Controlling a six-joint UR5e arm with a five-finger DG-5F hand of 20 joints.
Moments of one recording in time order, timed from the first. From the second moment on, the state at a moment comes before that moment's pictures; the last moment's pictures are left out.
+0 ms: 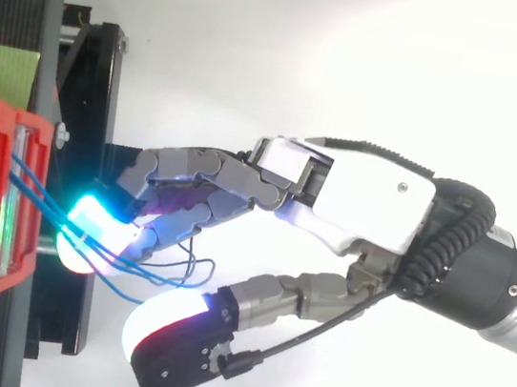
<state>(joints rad) 0.28 -2.32 -1.23 -2.62 -1.09 -0.09</state>
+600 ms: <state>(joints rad) 0.28 -2.32 -1.23 -2.64 -1.09 -0.06</state>
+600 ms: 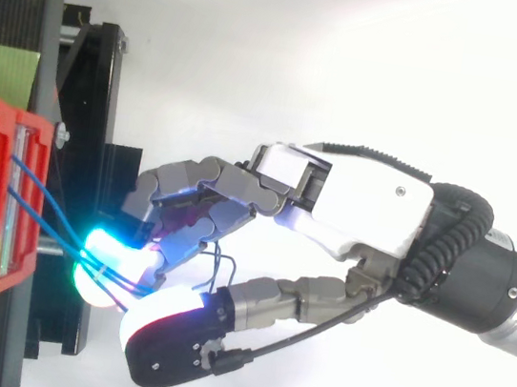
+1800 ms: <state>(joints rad) 0.26 -2.31 -1.17 -2.84 -1.13 0.03</state>
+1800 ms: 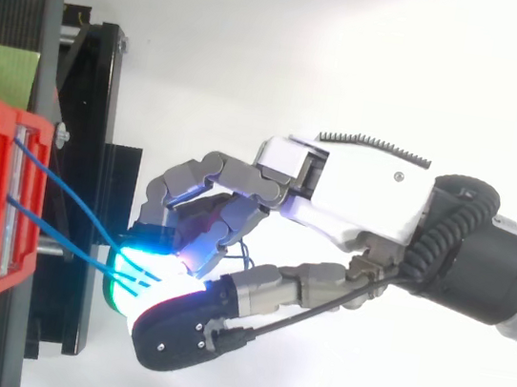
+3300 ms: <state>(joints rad) 0.24 -2.29 -1.10 -3.02 -1.14 0.00</state>
